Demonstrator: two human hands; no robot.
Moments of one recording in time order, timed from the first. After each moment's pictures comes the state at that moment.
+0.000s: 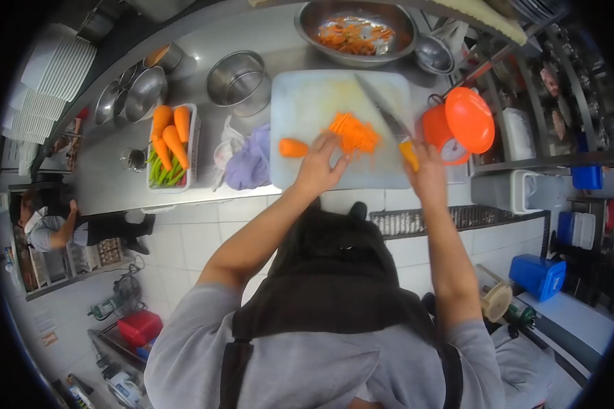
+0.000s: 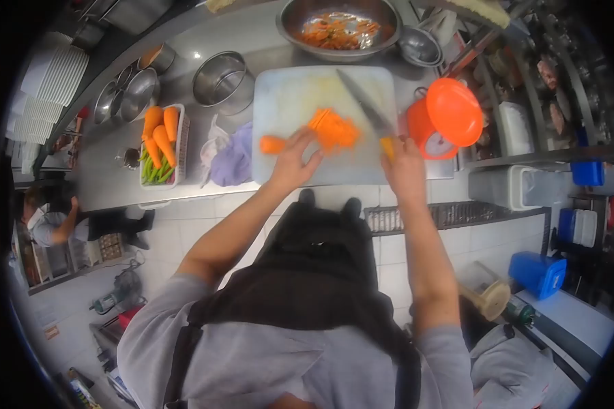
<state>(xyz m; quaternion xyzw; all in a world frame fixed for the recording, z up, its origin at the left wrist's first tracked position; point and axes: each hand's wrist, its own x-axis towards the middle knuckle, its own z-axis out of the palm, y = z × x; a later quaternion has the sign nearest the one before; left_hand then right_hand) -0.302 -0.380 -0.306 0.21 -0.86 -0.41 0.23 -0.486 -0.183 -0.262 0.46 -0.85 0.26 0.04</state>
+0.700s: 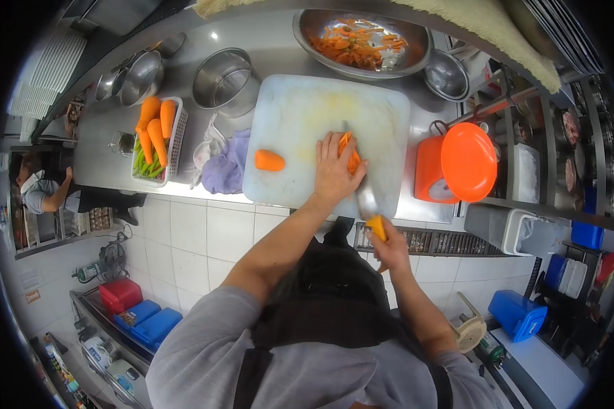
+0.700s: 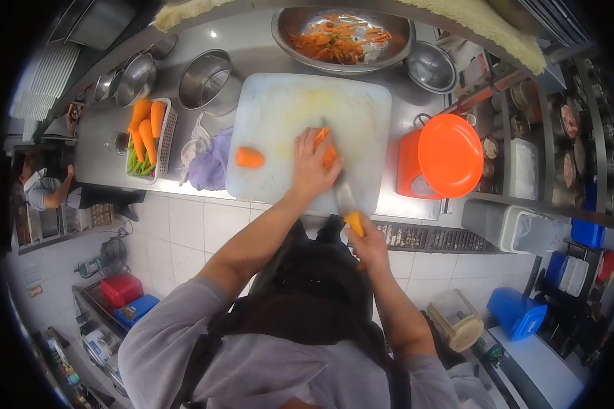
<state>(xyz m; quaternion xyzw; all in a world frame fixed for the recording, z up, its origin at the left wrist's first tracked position) -0.415 -0.342 -0.355 0.30 -0.88 -0.19 0.31 -0.471 -0.115 -0.323 0.16 -0.75 0.44 -0.46</state>
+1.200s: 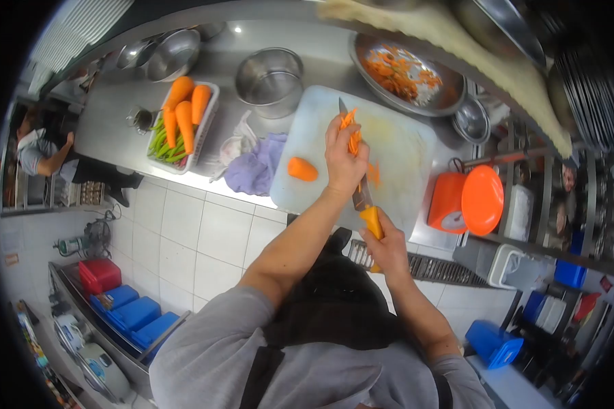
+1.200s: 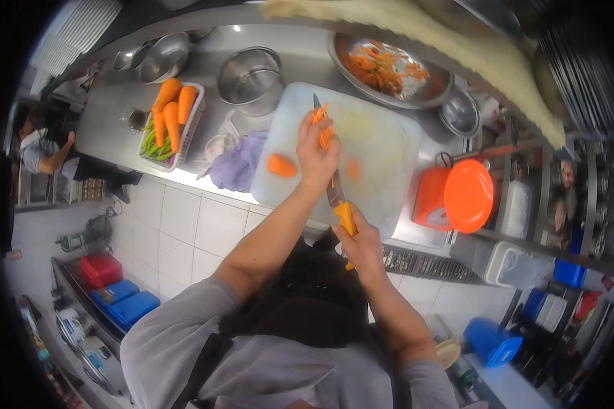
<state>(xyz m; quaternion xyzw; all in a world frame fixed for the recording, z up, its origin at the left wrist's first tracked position) -0.400 -0.410 -0.302 0.42 -0.66 -0.32 0.53 -0.434 -0.215 -0.246 0.30 -0.76 0.39 -0.43</state>
